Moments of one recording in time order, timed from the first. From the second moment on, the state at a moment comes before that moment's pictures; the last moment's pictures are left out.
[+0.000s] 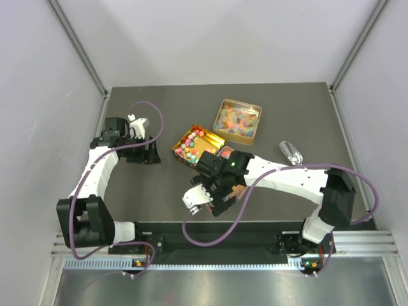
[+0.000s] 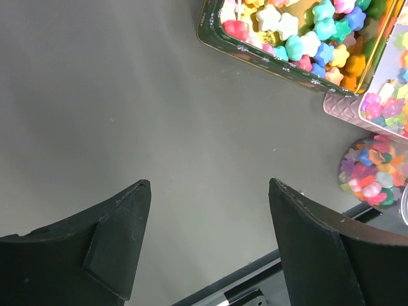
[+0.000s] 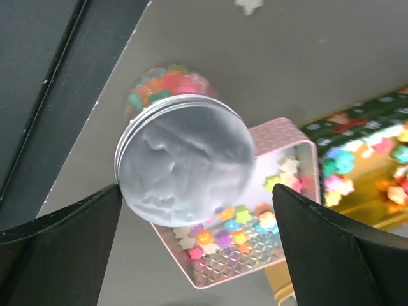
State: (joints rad) left arm 0.08 1.33 1.02 -0.75 0.48 0.14; right arm 1.16 1.62 1.36 -0.99 -0.14 -1.06
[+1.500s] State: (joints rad) left arm 0.08 1.46 1.00 -0.82 0.56 0.16; right arm 0.73 1.61 1.35 -0.81 -0.12 -0.78
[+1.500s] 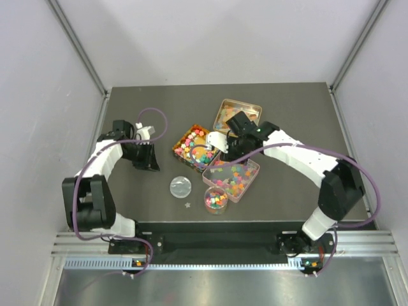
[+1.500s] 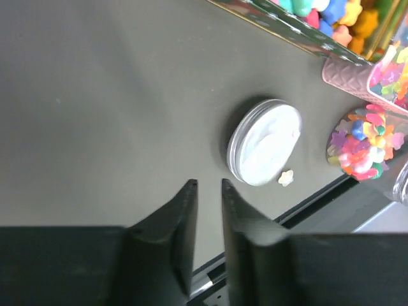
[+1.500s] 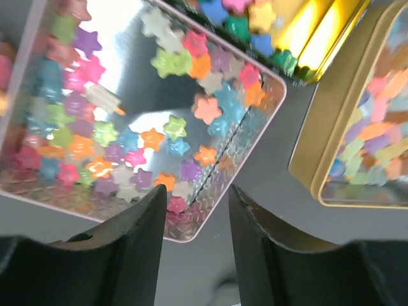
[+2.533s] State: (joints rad) left arm -0.23 1.98 1.42 -0.91 0.62 0.23; right arm 0.57 2.06 1.56 -0.74 0.01 -0.79
